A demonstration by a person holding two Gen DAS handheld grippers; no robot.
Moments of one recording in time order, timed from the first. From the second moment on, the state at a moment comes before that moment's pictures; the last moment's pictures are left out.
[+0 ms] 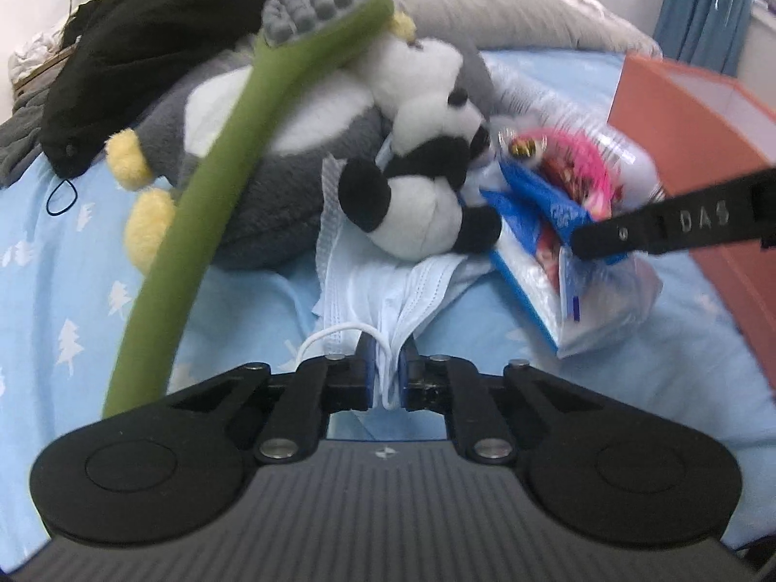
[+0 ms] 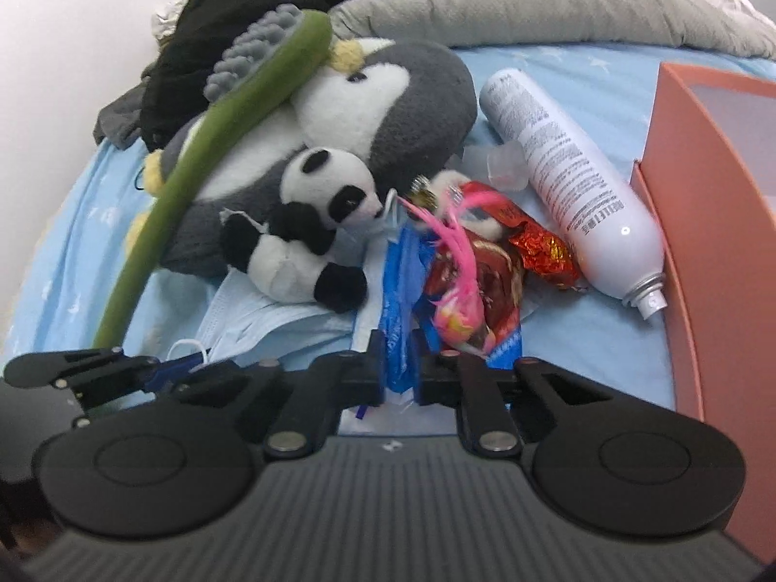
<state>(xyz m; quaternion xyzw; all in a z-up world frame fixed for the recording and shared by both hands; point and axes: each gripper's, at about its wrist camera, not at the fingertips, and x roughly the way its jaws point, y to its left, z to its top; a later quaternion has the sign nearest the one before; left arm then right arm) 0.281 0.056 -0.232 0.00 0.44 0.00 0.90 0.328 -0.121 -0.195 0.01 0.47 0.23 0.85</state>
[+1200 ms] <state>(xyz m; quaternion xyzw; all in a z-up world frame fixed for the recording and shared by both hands) 0.086 0.027 -0.189 -0.13 0.49 0.00 0.86 0.160 -0.170 -0.173 0.02 0.48 0.21 0.85</state>
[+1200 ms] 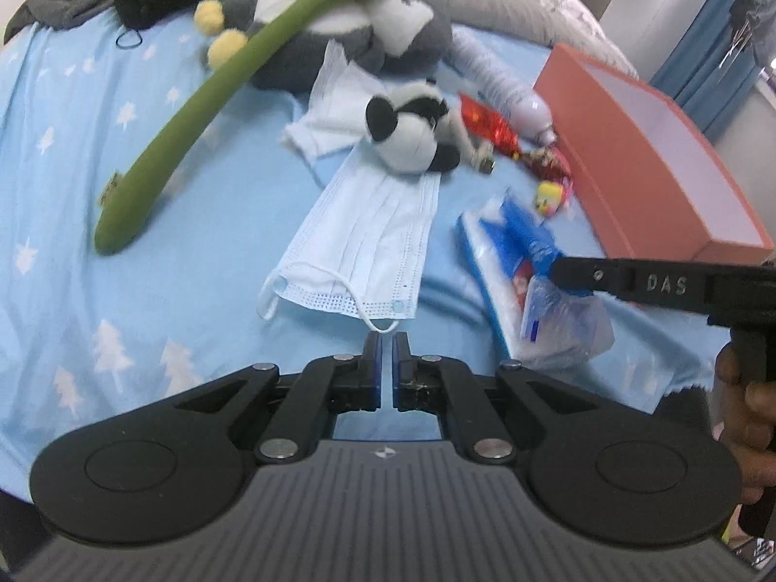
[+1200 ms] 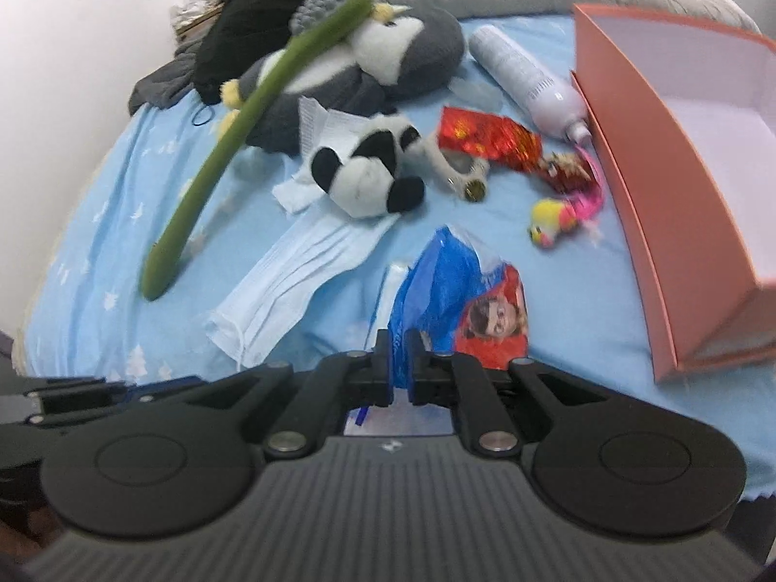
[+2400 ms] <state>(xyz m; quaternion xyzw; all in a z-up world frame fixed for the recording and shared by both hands) 0.218 0.040 -0.256 -0.06 0.52 0.00 0.85 0.215 -0.164 -0.223 0.03 0.52 0.22 0.82</state>
